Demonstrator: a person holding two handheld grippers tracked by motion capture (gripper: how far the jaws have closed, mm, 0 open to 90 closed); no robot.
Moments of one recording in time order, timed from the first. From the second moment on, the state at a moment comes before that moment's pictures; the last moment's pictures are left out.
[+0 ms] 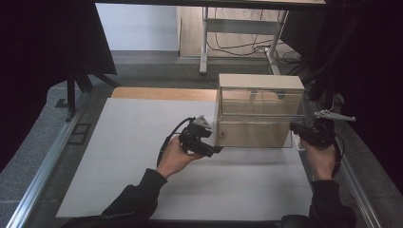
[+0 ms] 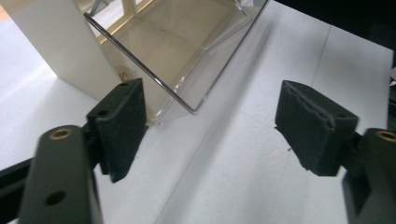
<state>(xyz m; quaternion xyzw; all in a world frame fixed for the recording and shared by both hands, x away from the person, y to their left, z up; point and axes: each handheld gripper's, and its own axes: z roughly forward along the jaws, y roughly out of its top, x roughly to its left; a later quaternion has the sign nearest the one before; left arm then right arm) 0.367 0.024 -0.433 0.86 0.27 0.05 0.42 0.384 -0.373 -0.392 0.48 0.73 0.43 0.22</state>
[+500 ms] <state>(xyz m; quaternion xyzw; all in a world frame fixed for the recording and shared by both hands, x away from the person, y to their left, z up) 0.343 0.057 -0.433 0.86 0.29 0.03 0.42 0.384 -0.373 -0.392 0.48 0.73 0.43 0.22</state>
